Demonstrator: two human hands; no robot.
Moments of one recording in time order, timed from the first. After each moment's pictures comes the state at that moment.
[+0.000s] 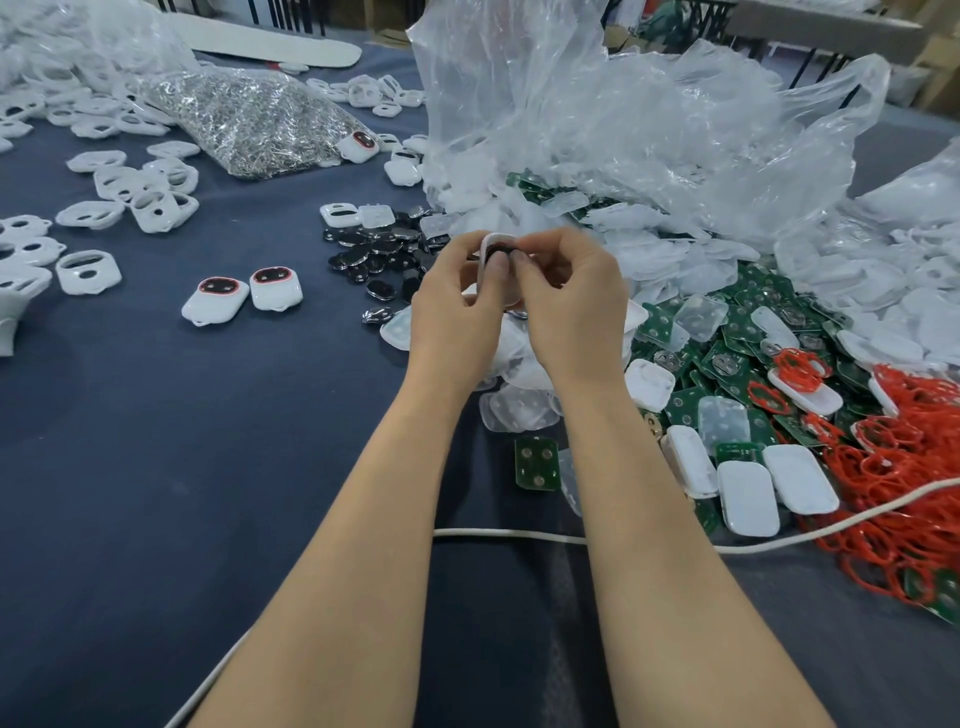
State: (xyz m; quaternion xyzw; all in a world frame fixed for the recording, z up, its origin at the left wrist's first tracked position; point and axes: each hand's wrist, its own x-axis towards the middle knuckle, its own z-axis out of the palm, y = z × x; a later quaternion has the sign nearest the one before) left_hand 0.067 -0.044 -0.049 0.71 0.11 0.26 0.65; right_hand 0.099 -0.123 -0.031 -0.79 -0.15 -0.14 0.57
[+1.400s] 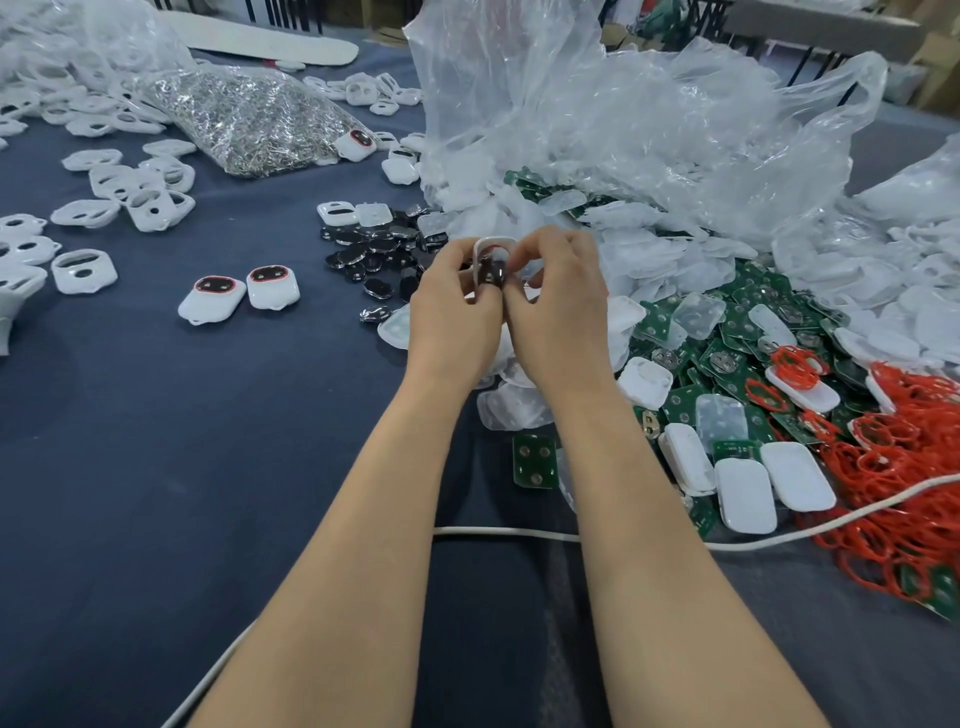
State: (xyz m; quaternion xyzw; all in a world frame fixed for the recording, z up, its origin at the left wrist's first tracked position) left_hand 0.070 -0.044 -0.051 0.70 0.14 0.24 0.65; right_hand 0.100 -0.122 -0.039 -0.86 -0.20 -0.15 0.44
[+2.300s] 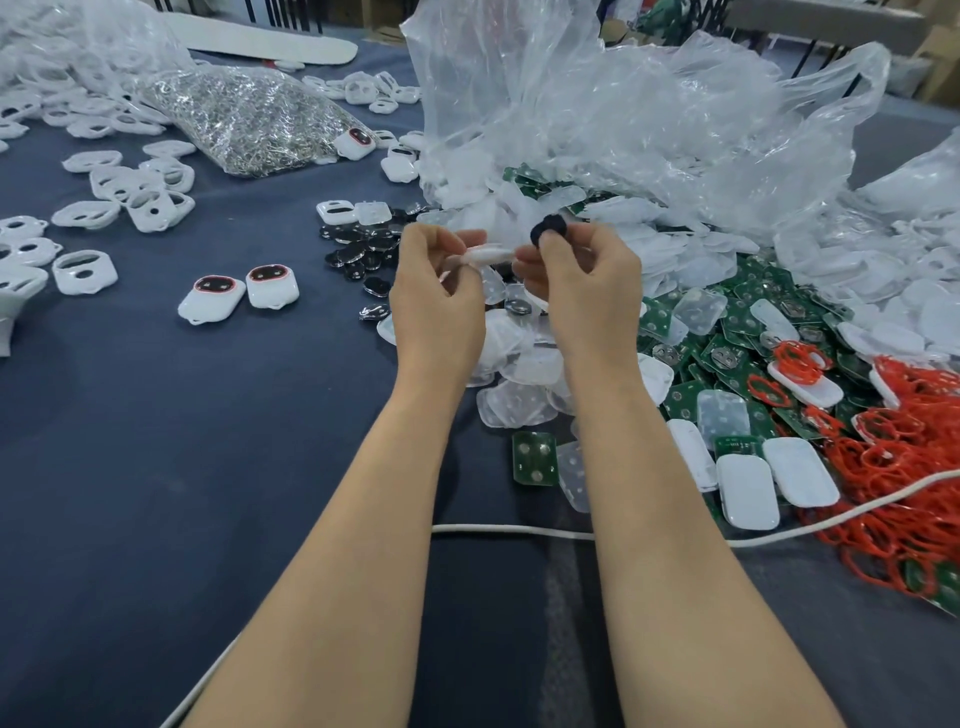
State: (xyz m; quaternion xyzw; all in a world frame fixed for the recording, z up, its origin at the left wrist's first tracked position) left_hand 0.071 -0.042 -0.055 0.68 0.14 0.36 0.62; right_hand 0.106 -0.129 -0.032 -0.72 -0.08 -0.08 0.69
